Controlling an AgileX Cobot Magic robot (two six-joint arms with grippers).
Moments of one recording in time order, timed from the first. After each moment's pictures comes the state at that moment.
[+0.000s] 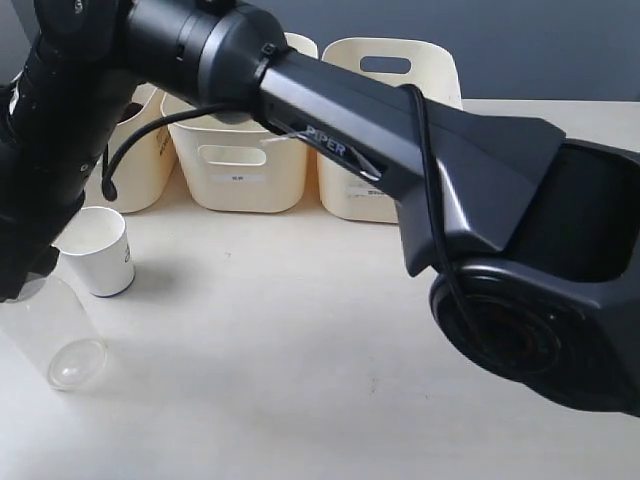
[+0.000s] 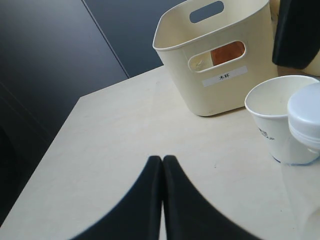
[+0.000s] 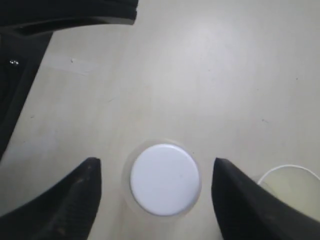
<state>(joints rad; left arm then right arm) -0.16 0.06 0.00 0.54 0.30 -0.15 1.12 2.39 -2.40 0.52 1.22 -0.88</state>
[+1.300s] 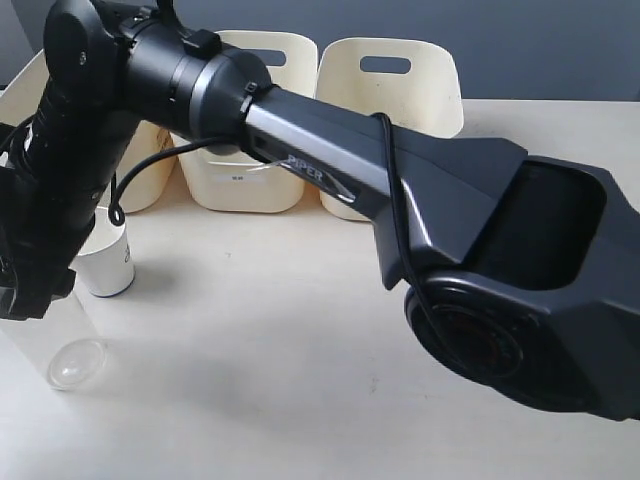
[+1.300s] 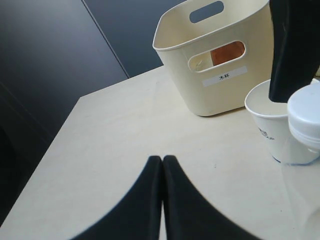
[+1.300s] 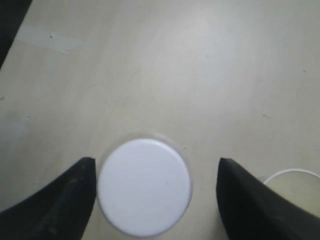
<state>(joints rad) -0.16 0.06 0.00 0.54 0.30 -0.15 1.12 2.45 -2.40 0.49 1.18 -0.95</state>
